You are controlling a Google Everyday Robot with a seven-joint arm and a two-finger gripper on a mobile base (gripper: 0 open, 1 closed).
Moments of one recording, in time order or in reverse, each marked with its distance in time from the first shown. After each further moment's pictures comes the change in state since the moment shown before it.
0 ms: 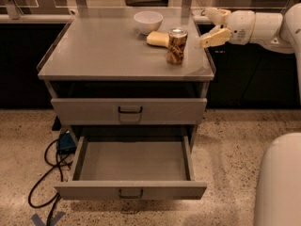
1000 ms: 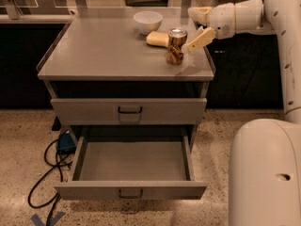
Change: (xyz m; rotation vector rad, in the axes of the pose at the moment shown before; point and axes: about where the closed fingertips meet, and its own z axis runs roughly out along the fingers) arm 0.012 0.011 0.043 -0.102 0.216 -0.117
